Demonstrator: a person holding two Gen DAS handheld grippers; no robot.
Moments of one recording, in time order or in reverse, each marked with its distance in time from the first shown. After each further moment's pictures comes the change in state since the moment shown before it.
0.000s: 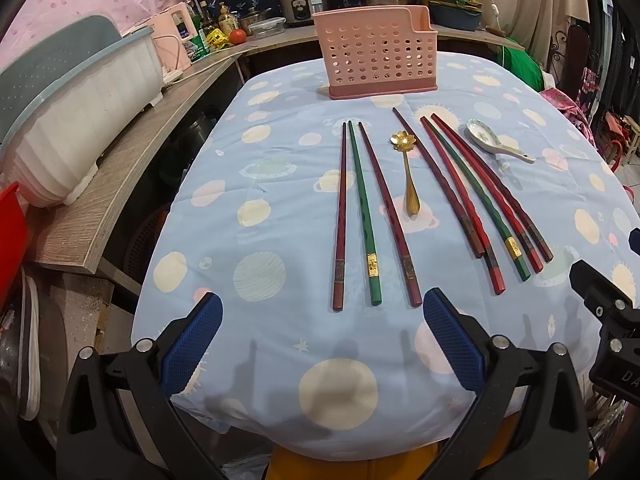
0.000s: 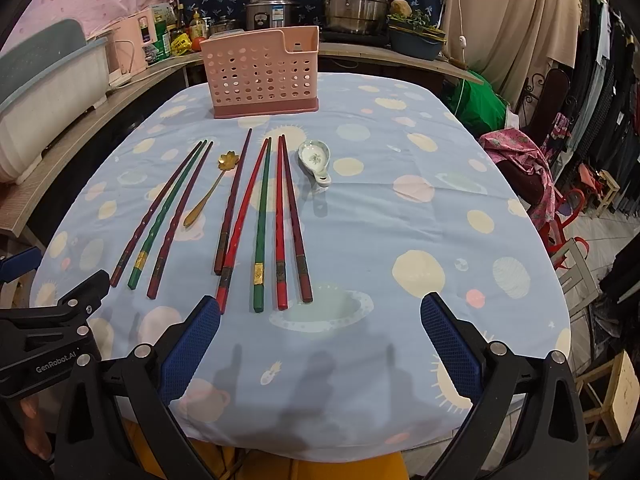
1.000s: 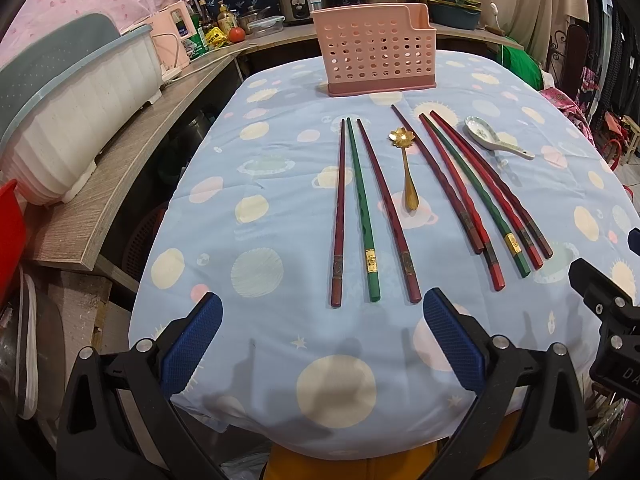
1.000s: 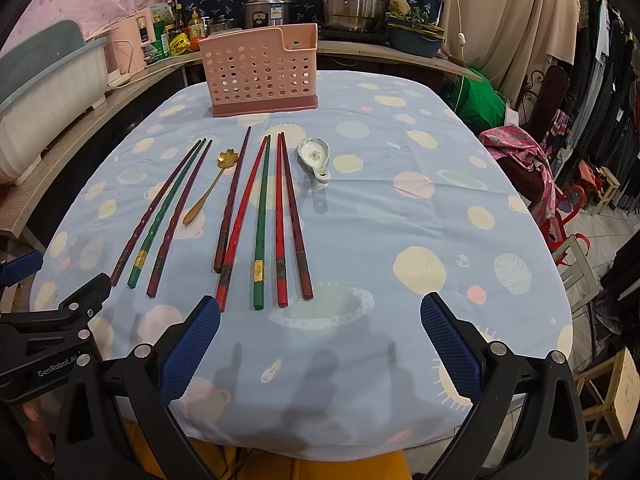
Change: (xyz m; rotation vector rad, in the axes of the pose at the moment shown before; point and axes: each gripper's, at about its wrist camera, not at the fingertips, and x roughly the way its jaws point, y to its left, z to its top) left arm 0.000 -0.001 -0.002 -0.002 0.004 -0.004; right arm 0.000 0.000 -0.001 0.001 0.001 0.001
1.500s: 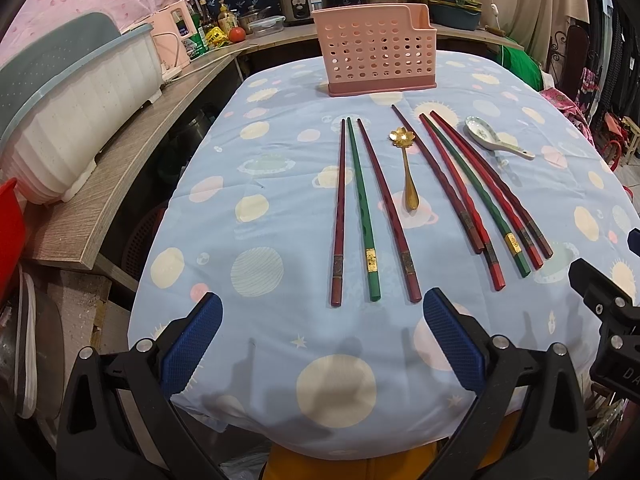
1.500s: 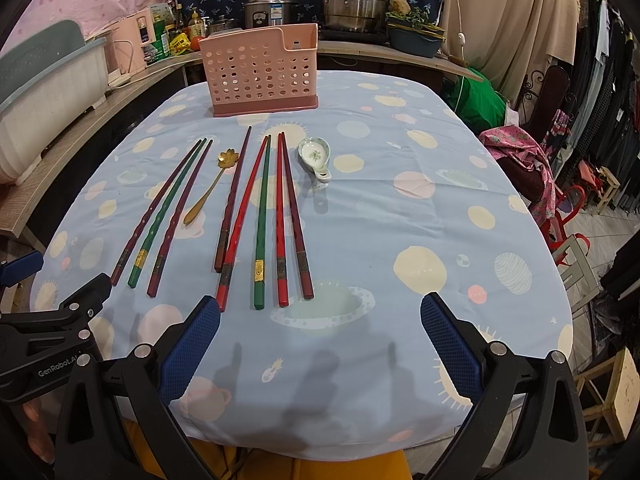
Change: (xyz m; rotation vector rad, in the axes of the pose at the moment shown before) left arm 0.000 0.001 0.001 0.001 -0.001 0.000; right arm 0.000 0.000 0.000 0.000 0.001 0.001
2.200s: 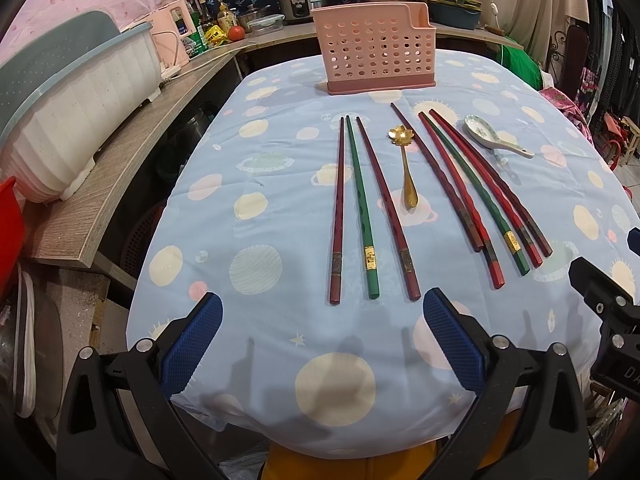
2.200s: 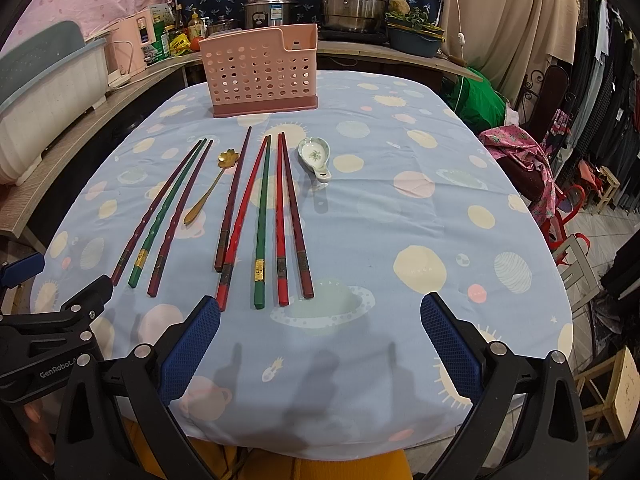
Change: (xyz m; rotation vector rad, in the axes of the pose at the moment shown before) left arm 0.001 0.000 -0.002 -0.002 0.005 -0.002; right arm 0.000 0.000 0.000 0.001 0.000 0.001
